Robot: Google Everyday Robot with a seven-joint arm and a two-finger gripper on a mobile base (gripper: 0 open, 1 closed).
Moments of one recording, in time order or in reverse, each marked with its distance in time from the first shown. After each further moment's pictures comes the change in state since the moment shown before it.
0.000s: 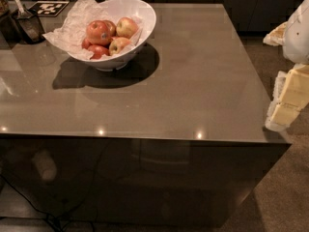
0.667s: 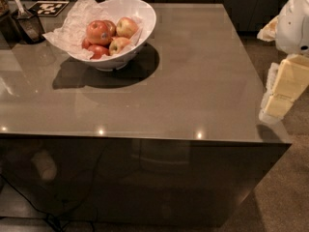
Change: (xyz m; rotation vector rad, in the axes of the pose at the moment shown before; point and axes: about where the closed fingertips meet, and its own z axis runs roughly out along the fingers) arm -0.011 -0.005 -0.005 -0.025 0.002 0.009
